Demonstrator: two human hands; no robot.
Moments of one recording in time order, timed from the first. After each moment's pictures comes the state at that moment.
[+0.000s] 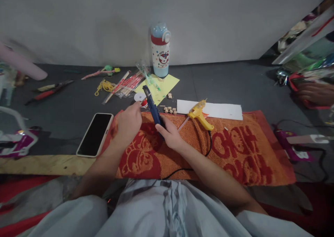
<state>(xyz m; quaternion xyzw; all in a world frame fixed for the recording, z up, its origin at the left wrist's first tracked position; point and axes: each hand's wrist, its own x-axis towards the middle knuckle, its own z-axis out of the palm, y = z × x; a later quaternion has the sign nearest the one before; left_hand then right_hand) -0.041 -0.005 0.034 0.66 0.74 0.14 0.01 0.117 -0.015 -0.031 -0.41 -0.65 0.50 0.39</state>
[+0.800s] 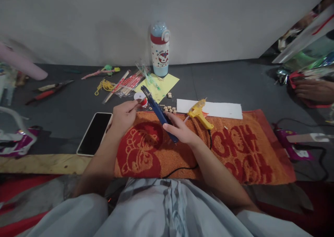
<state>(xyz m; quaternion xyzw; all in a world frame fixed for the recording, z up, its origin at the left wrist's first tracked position) -0.072 0.011 0.023 0.70 0.63 0.34 0.08 0.153 -0.001 -0.015 -0.34 -0.66 0.57 0.35</state>
